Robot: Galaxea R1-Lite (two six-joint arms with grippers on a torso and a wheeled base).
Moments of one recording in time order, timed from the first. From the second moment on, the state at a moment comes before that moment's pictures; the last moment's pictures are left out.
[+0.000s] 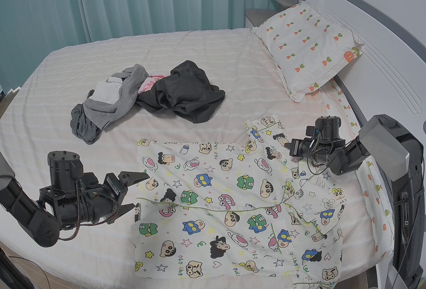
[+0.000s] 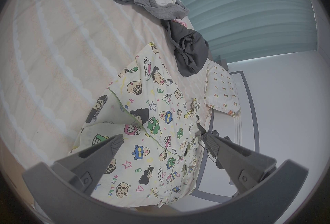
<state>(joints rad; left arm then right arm) -0.24 1.77 -0.33 -0.94 -0.31 -1.09 0.15 2.51 -1.40 -0.68 0.22 0.25</state>
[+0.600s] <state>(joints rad) -0.24 1.79 -0.33 -0.95 -0.31 -1.09 0.11 2.52 -1.40 -0.77 0.16 0.28</state>
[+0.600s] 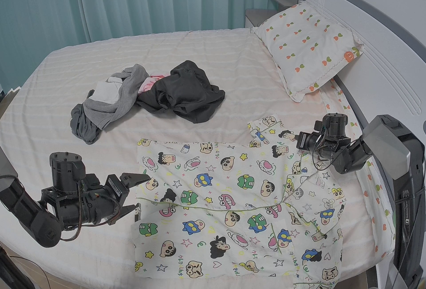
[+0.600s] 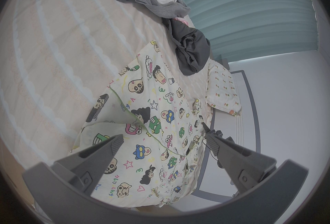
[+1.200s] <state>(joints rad) -0.24 1.79 -0.33 -0.95 -0.31 -1.09 0.10 2.49 -1.39 -0.77 0.12 0.33</state>
